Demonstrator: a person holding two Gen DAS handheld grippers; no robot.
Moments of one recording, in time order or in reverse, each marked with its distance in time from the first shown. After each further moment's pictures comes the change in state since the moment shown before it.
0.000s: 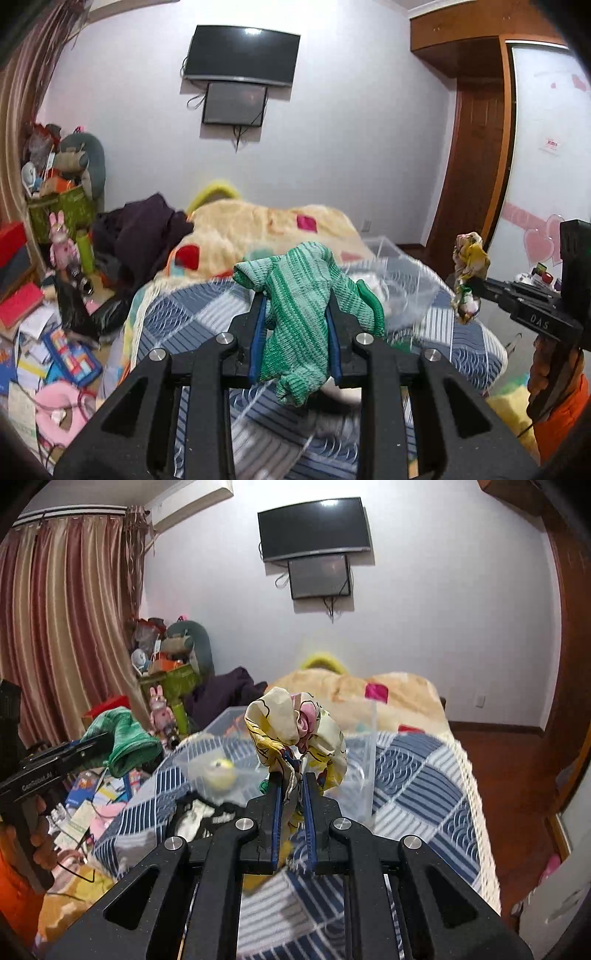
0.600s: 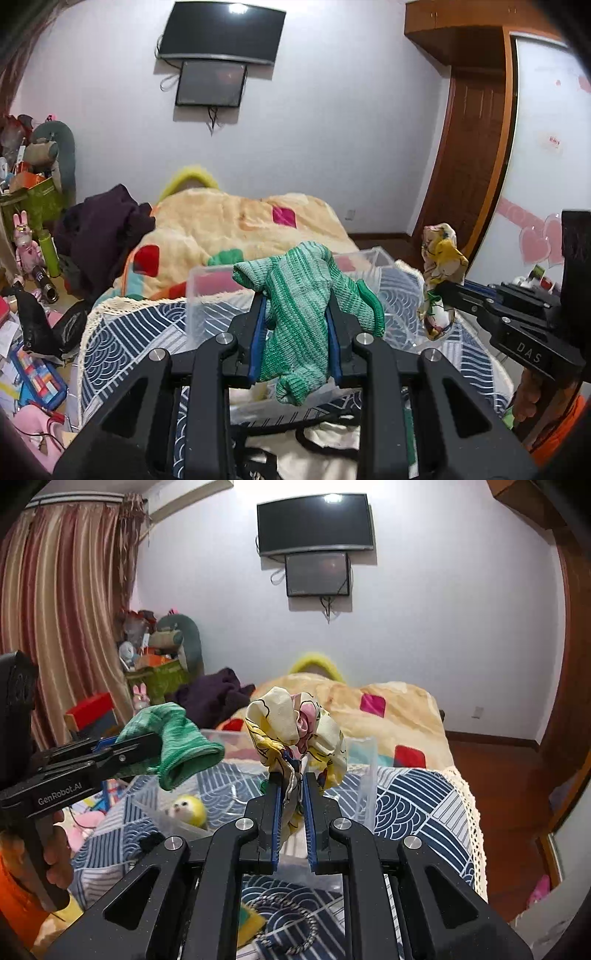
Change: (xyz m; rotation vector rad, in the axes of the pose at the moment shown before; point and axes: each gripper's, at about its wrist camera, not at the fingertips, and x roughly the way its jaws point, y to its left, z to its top) left arm 0.111 -0.018 0.029 0.003 0.096 -0.066; right arm 0.065 -0.007 0.030 -0.047 0.059 -0.045
